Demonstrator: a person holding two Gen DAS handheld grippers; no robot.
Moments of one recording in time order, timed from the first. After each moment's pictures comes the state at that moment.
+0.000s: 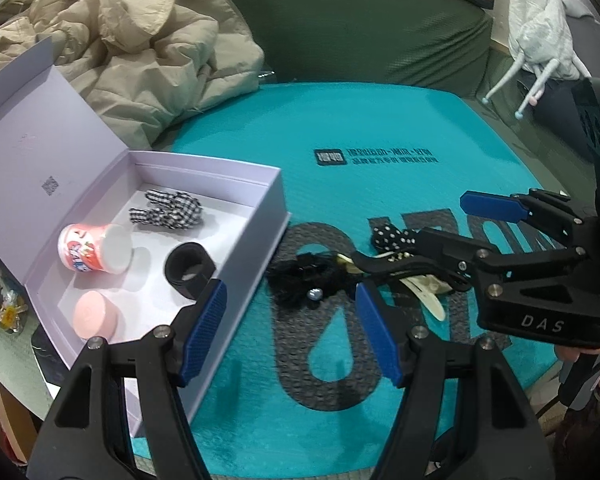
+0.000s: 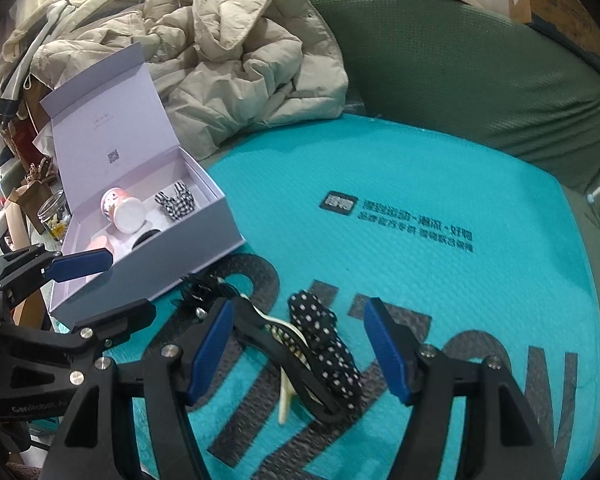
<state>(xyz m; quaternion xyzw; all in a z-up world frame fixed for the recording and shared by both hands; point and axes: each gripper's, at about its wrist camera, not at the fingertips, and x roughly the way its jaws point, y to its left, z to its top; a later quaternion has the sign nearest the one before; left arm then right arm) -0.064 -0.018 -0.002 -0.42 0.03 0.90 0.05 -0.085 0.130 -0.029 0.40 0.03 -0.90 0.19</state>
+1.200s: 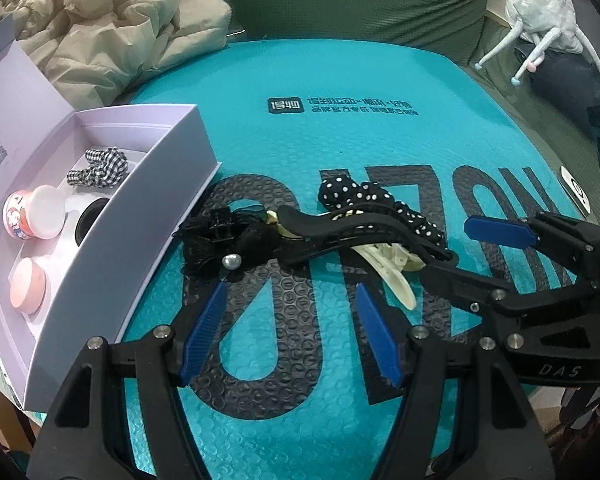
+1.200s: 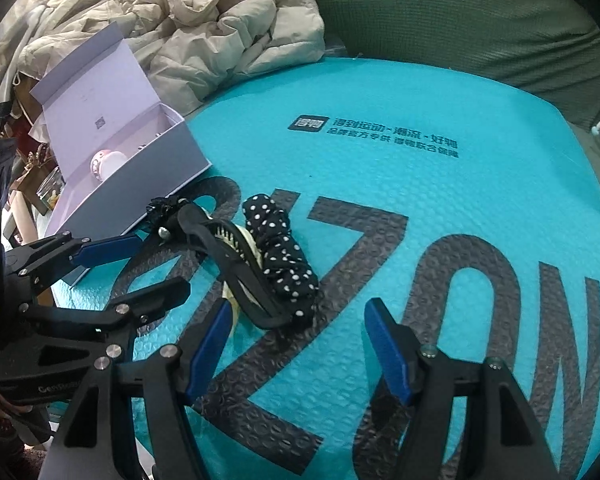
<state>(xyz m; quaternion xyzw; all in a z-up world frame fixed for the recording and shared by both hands) -0.073 0.028 -0.049 -0.47 0.02 0.88 0.06 -0.070 0.177 -0.080 0.46 0.00 -0.86 0.20</state>
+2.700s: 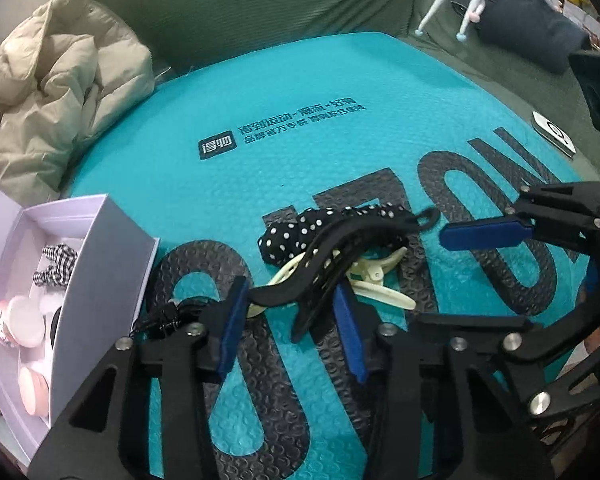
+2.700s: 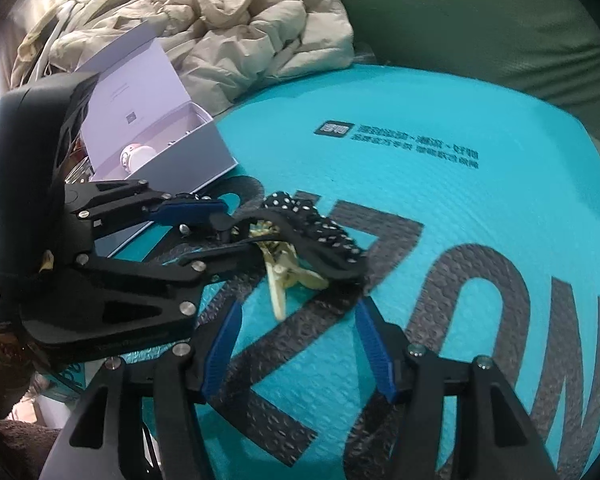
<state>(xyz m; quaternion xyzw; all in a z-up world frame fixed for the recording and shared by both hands) -0.105 0.070 -0.051 -0.44 0.13 0.87 0.15 -0.069 0.183 -0.079 0.44 0.00 -0.86 0.26</state>
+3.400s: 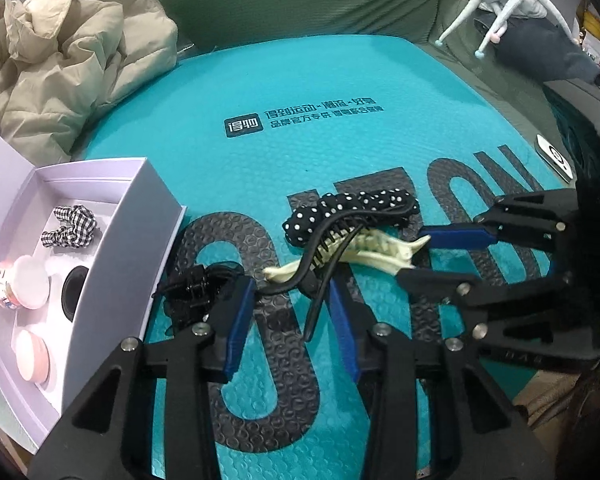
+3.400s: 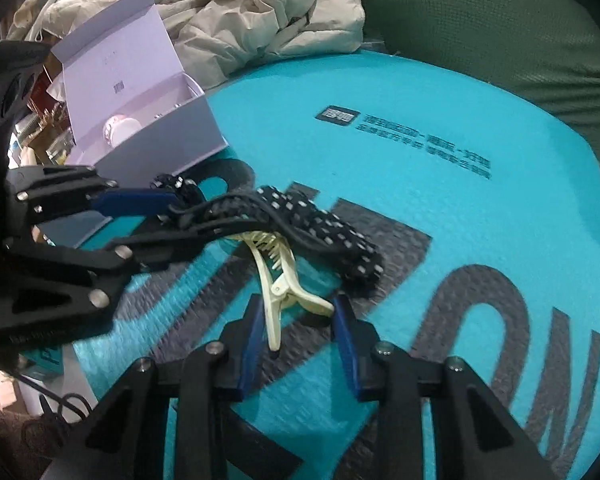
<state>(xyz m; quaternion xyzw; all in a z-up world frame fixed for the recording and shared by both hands) -0.094 0.047 -0.039 -0.47 0.08 0.87 0.13 -0.084 0.168 -0.087 0.47 0.07 -0.85 0.24</state>
